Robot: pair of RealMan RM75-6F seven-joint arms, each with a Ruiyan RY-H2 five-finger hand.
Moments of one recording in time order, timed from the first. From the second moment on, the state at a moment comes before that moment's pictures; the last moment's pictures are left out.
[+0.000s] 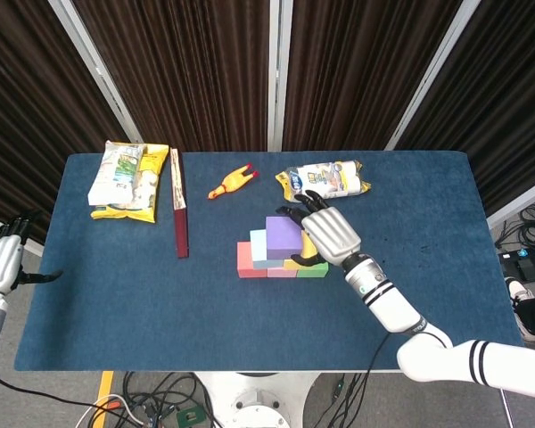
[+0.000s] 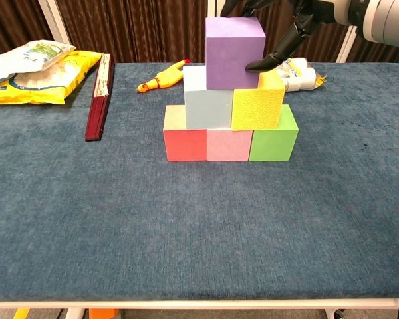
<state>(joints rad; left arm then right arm) -0.31 -1.01 -0.18 -1.65 1.13 1.12 -0.12 0.89 -1.30 0.23 -1.75 -1.07 0.93 -0.26</state>
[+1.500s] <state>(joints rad) -0.08 -1.14 -0.04 -1.63 1.33 1.57 0.12 0.20 -1.07 -0.03 -1.57 -1.55 1.57 0.30</state>
